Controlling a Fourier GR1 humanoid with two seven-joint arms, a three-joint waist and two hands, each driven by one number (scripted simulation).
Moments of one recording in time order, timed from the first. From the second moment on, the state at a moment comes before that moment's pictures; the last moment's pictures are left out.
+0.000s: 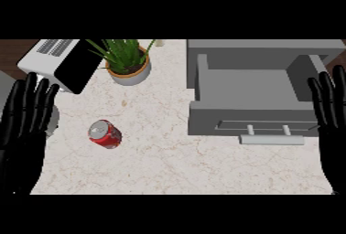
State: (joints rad) left arm 0.00 0.11 -0.03 -2.10 0.00 0.00 0.00; right arm -0.04 -0.11 0.00 -2.10 -0.02 -0.01 0.00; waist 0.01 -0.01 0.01
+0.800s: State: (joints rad) left arm 0.08 0.41 0.17 -1.99 0.47 -0.40 0.19; right arm 0.13 -0.12 -0.13 -2.09 -0.08 -0.05 0.18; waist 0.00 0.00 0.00
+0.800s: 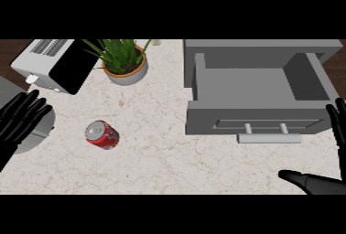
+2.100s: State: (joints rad) left arm 0.02 0.44 0.35 -1.94 0.86 -0.37 0.54; right arm 0.37 -0.15 -0.42 -2.13 -0.33 0.23 0.08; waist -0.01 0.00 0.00
